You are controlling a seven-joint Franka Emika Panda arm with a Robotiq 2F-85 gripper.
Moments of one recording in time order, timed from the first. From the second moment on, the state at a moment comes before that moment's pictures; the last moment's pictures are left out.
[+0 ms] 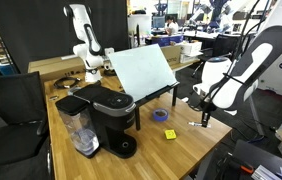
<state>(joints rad) -0.23 0.03 -0.25 -2.80 -0.32 2.84 -0.40</state>
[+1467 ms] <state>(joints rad) -0.26 0.33 -0.21 -2.63 -0.20 3.13 -0.29</state>
